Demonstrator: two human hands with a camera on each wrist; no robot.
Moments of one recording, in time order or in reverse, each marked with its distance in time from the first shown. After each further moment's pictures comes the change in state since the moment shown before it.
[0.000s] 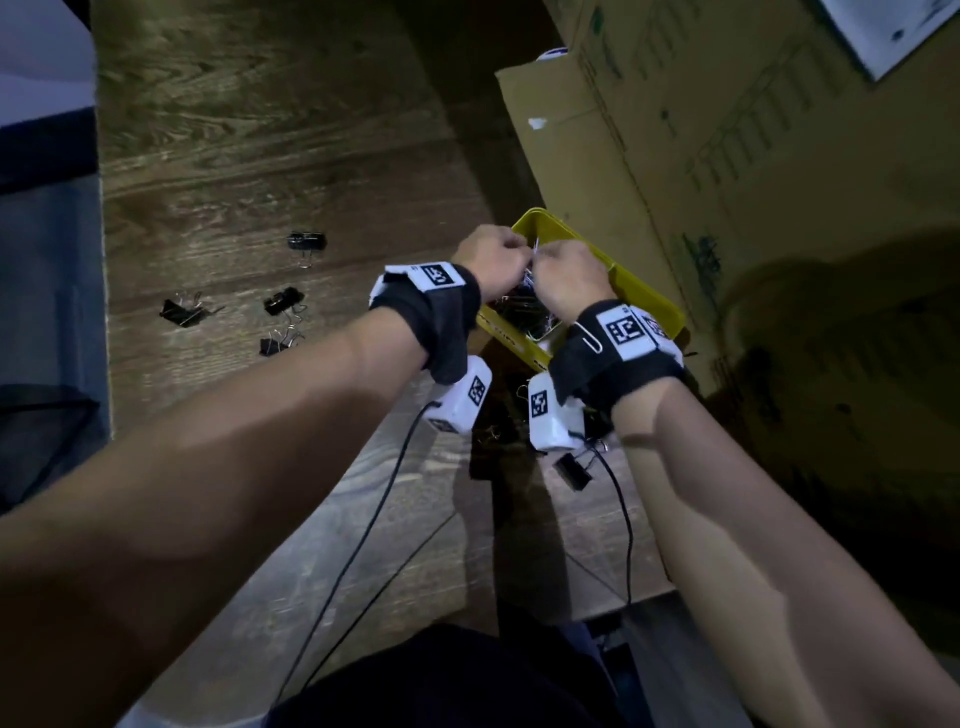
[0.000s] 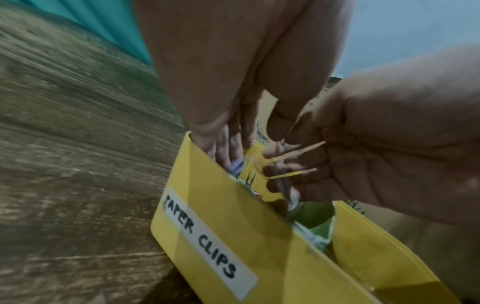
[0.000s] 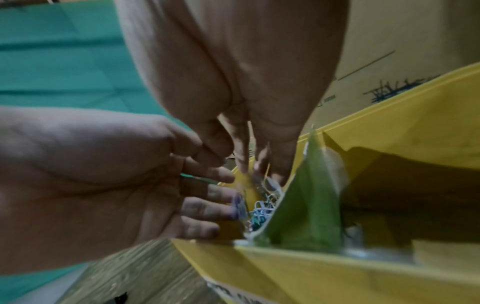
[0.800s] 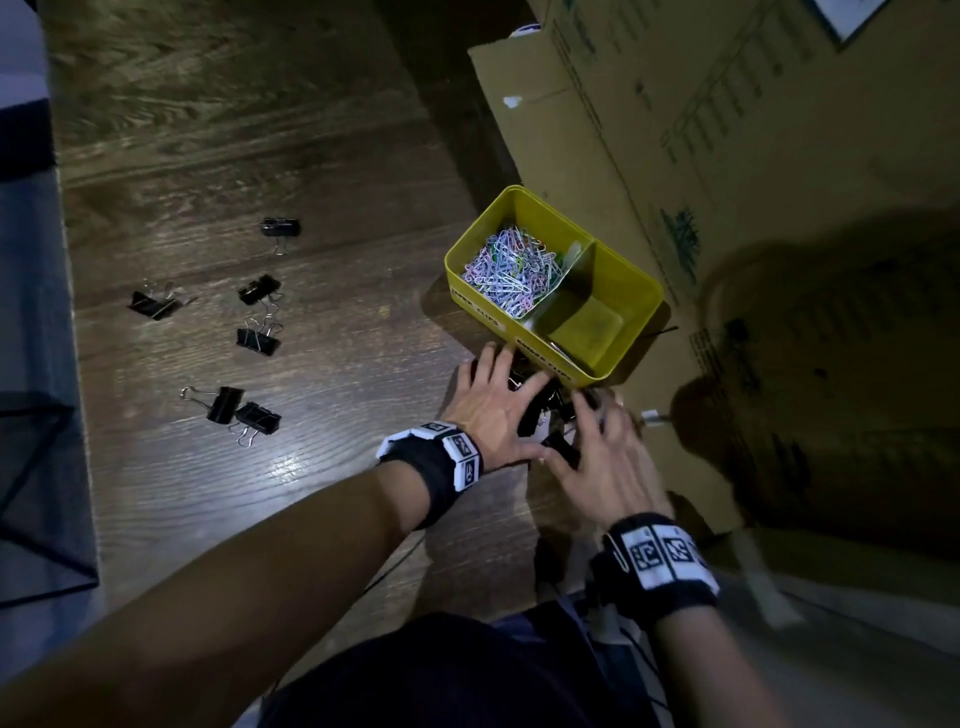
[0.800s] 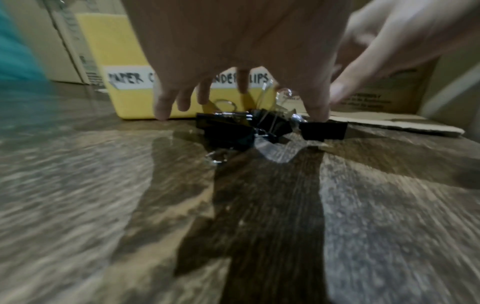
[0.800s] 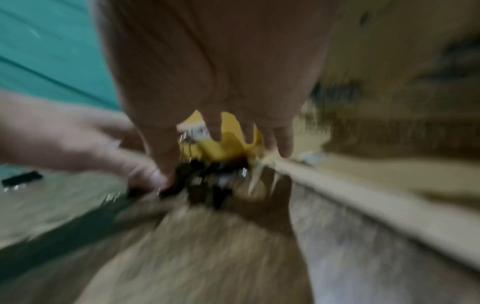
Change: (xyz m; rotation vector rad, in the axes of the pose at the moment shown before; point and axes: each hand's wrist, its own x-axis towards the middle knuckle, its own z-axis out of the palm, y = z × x) left_hand -0.106 -0.097 0.090 0.864 -0.260 0.382; right_hand -0.119 0.175 0.044 -0.475 -0.012 -0.083
